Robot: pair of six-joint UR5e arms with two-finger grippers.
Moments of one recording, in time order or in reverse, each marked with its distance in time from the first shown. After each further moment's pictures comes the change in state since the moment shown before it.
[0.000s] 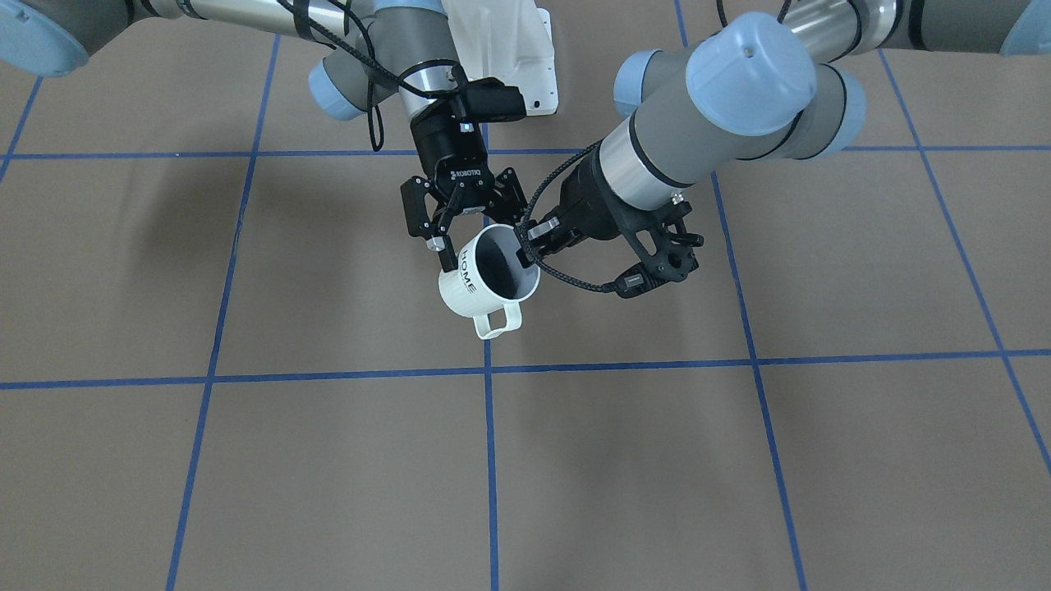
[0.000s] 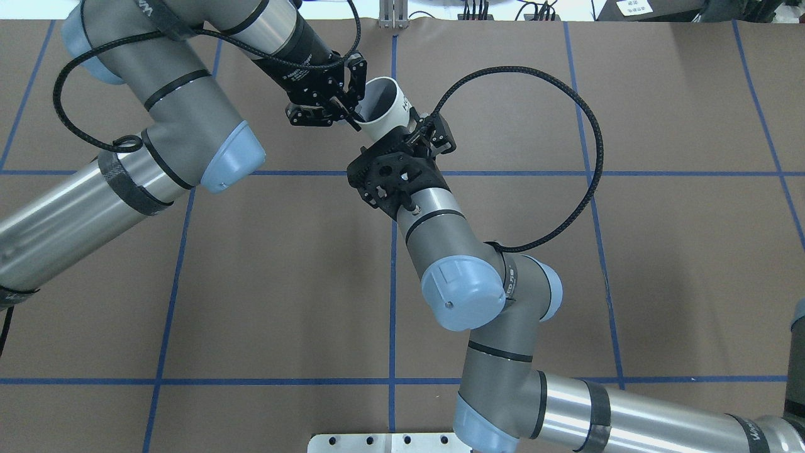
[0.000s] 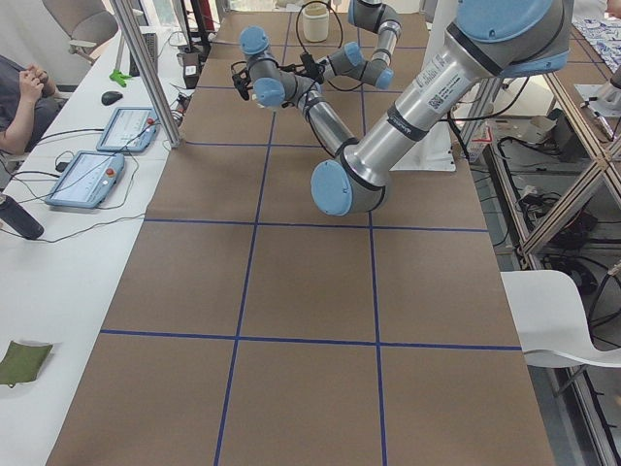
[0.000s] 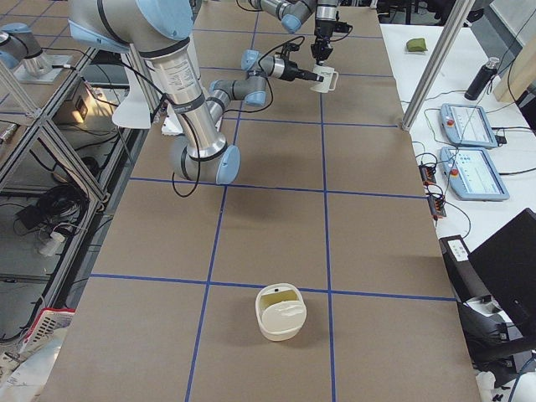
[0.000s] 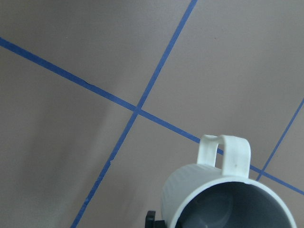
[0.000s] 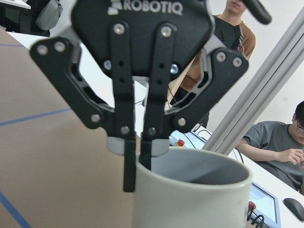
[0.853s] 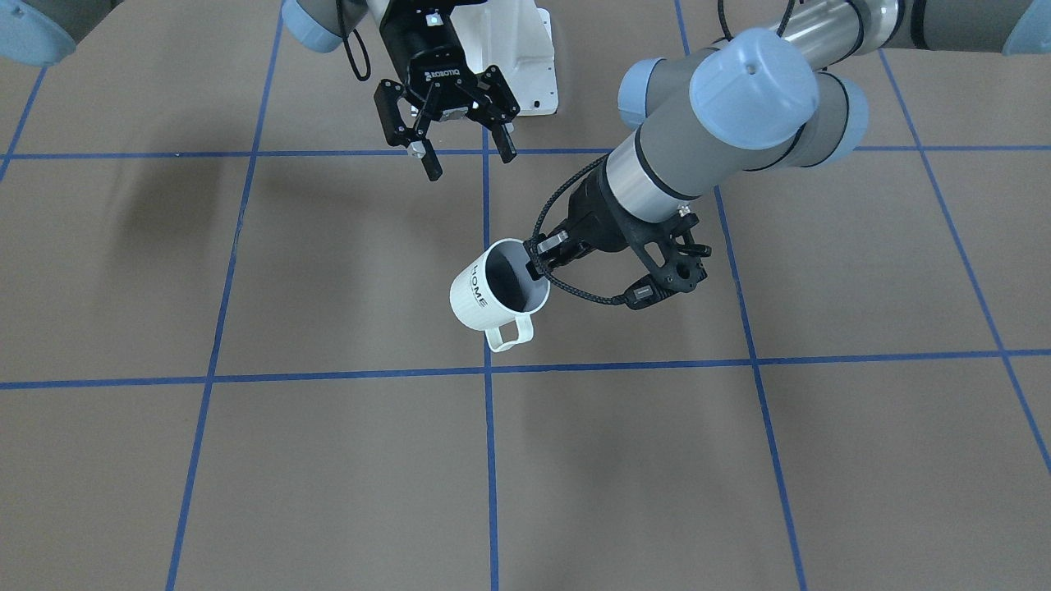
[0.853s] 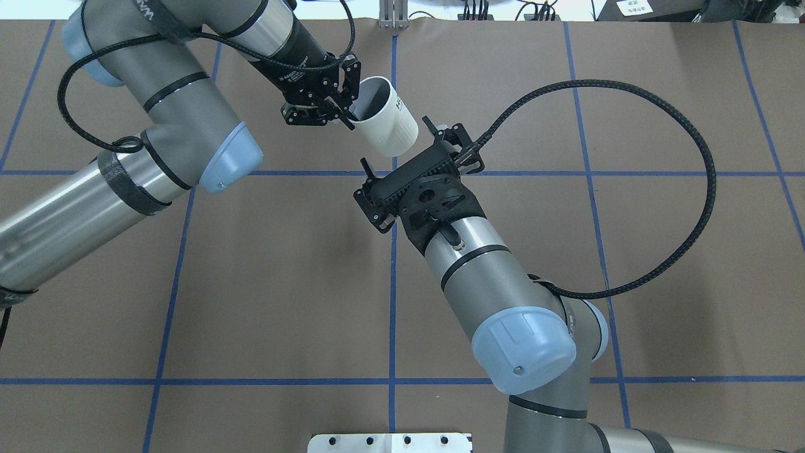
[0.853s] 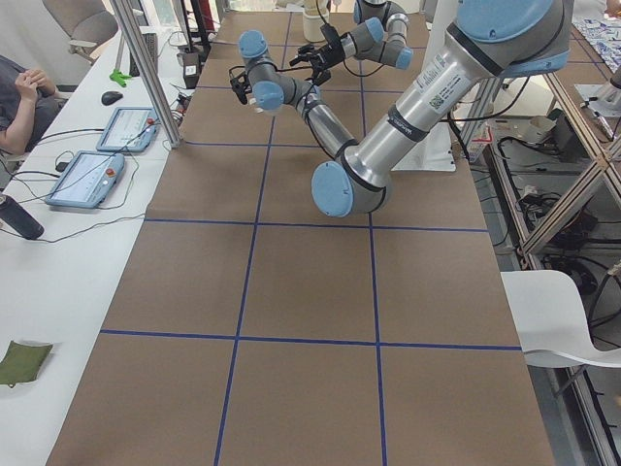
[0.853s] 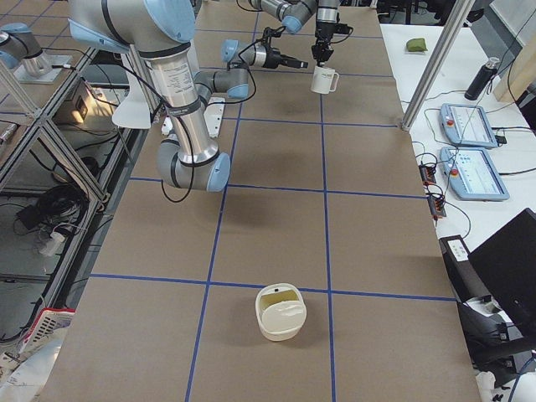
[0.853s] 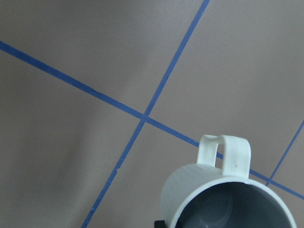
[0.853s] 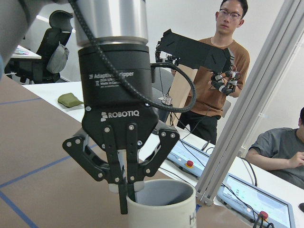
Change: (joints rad) left arm -0.004 0.013 0.011 0.004 0.031 0.012; right arm -0.039 -0.091 0.242 -0.046 -0.022 0.089
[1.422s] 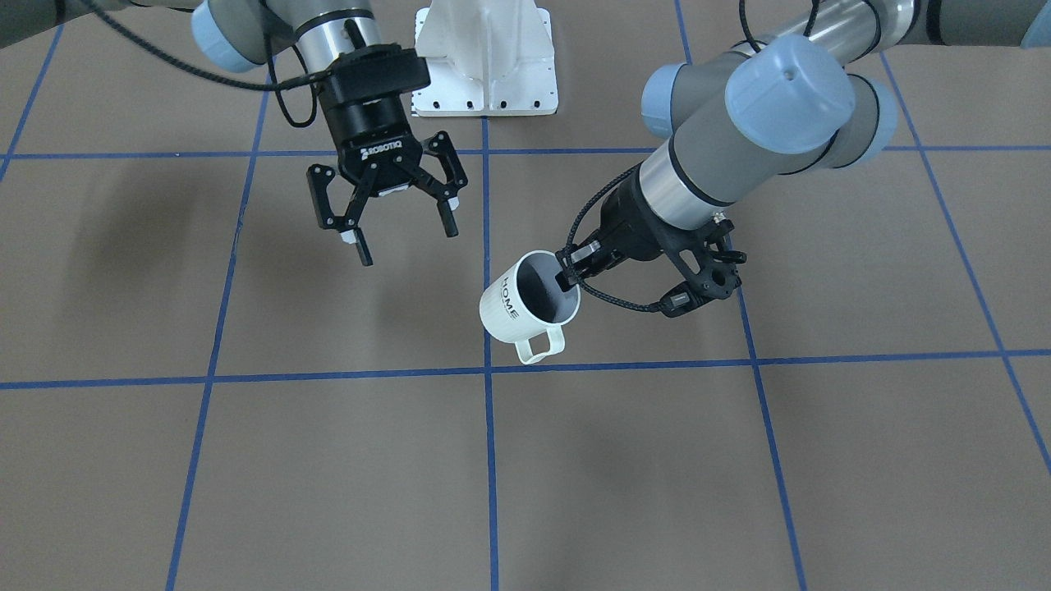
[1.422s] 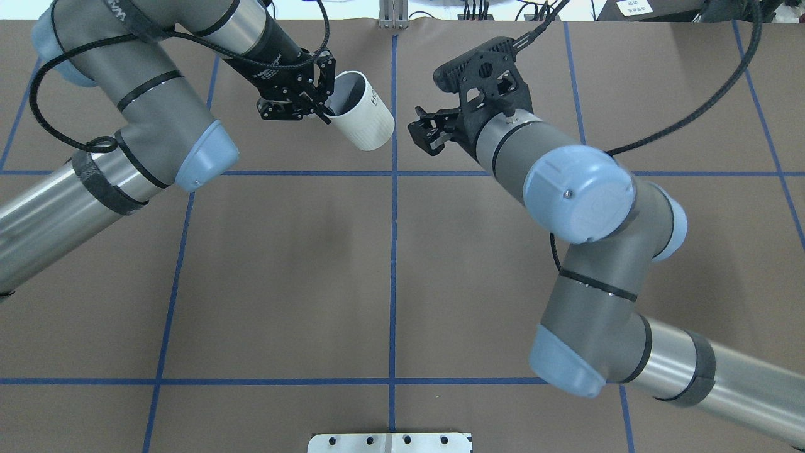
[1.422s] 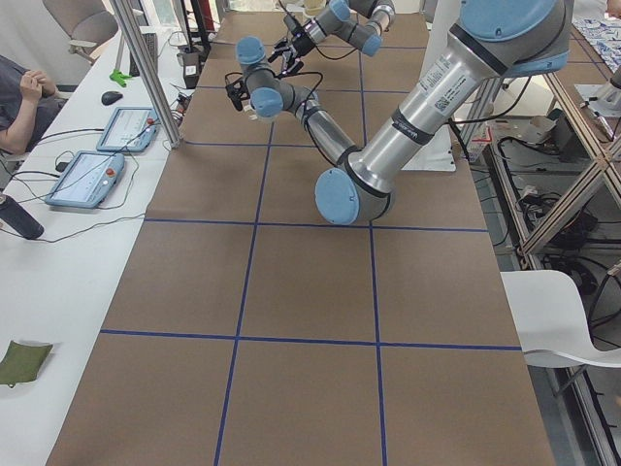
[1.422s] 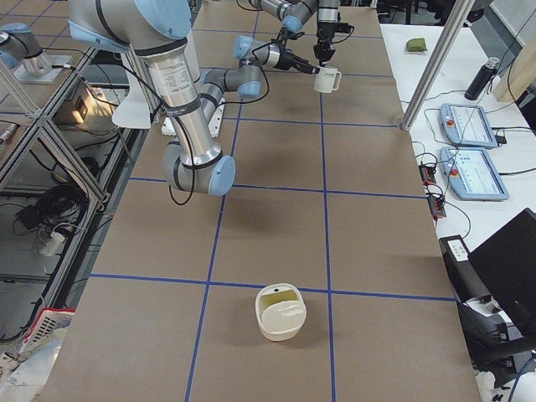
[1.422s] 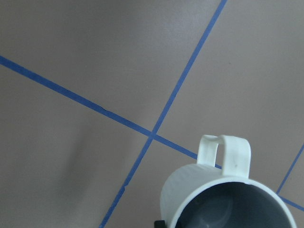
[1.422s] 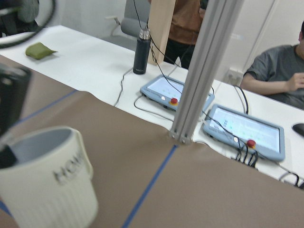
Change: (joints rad) left arm -0.032 0.069 -0.044 0.004 0.010 0.064; right arm 0.287 -0.013 0.009 -0.298 0.486 0.243
